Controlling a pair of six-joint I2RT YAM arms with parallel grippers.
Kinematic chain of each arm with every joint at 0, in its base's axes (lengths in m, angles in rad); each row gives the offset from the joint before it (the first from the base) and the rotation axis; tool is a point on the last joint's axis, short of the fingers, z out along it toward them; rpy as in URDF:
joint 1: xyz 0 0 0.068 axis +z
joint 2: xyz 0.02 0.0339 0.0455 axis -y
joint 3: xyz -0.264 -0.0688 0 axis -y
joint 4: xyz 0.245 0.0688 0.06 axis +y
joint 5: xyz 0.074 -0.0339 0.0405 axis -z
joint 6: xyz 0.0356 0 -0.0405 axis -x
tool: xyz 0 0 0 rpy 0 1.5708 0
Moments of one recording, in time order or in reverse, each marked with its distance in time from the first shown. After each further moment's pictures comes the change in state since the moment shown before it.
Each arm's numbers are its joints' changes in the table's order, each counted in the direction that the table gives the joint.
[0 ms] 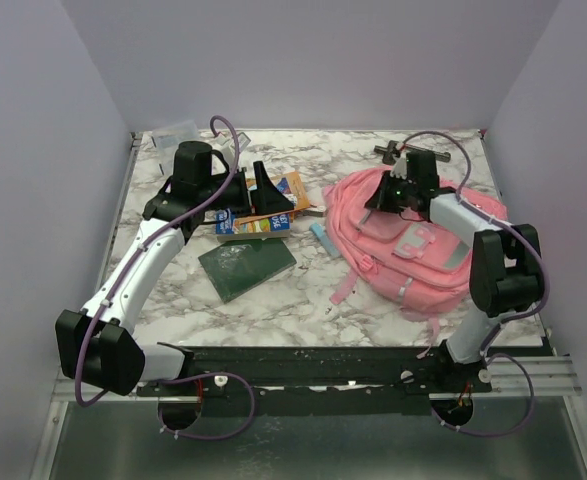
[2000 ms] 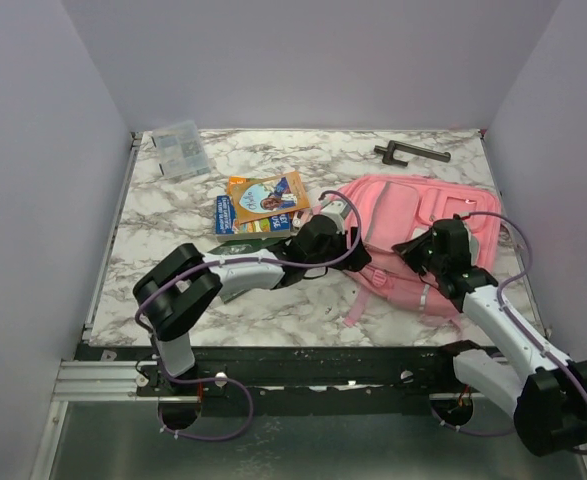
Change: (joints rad) left arm -0.630 -0.432 -0.225 -0.726 -0.689 0.120; right arm 0.078 0.749 -0.648 0.012 0.373 -0.671
